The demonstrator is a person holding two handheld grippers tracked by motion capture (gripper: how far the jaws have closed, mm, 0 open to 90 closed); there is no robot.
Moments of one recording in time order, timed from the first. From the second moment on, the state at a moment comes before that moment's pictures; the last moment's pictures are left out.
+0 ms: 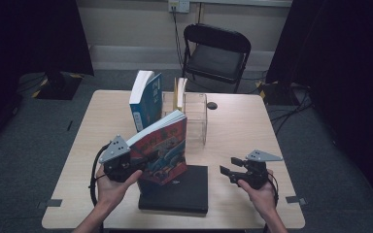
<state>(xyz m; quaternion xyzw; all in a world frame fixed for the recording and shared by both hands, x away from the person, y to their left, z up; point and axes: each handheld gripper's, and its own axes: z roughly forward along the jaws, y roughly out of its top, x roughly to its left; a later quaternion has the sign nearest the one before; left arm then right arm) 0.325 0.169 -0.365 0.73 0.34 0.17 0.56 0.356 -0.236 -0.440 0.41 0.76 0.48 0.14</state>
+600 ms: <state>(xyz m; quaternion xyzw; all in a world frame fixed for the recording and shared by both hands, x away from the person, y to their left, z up) 0.334 0.187 -0.363 0.71 0.39 0.20 0.55 0.375 -0.261 -0.489 0.48 0.79 0.35 0.15</state>
